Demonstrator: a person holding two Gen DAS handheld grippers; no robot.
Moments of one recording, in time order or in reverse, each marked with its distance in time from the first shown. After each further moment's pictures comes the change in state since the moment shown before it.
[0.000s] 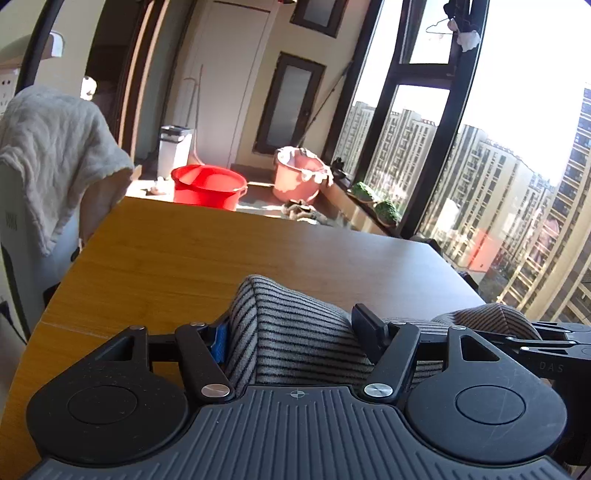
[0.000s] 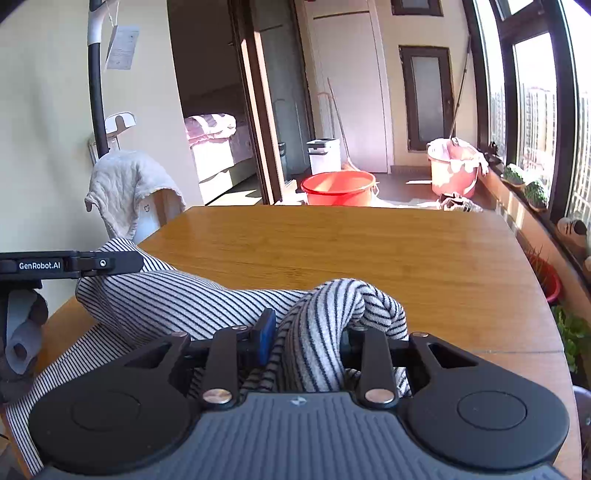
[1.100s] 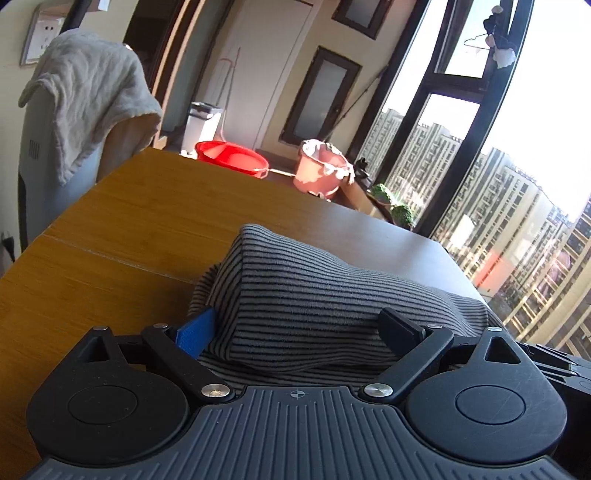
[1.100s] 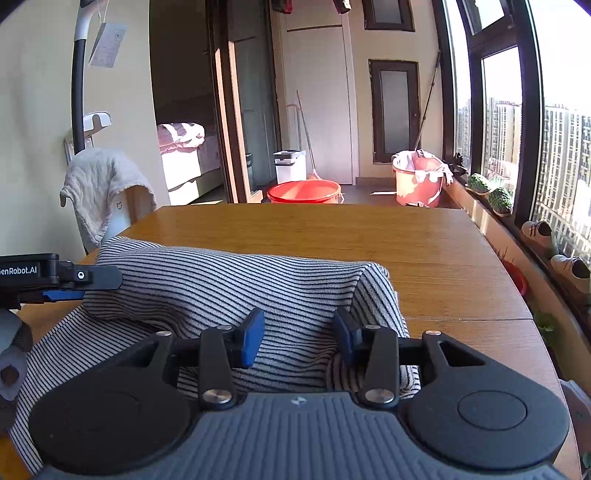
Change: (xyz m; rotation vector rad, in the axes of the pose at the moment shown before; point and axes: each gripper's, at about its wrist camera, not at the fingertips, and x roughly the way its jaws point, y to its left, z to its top) left arm -0.004 -0.006 -0.034 -0.179 0.016 0.021; right arm -0.022 0.015 -0.031 0.060 -0.045 -0.121
